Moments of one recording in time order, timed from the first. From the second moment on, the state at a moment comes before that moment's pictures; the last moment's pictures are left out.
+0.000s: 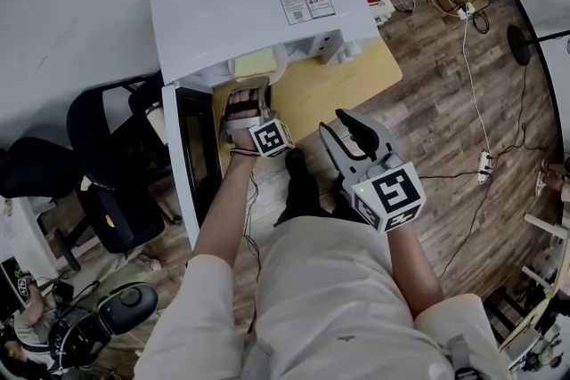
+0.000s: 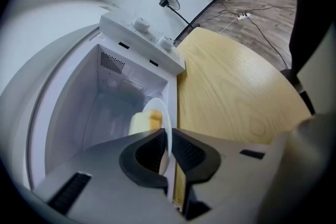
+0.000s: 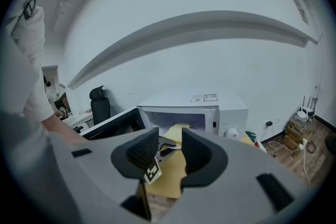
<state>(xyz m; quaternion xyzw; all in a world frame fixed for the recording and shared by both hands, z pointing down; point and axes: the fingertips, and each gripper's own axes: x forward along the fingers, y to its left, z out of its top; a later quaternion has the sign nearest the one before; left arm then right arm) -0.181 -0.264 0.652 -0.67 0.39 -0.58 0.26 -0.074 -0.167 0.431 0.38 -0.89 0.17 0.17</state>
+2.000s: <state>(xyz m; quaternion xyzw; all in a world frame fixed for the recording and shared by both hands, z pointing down) -0.060 -0.062 0.481 -0.53 0.51 -0.60 0.32 0.084 -0.013 0.380 0.25 -0.96 0.10 0.12</state>
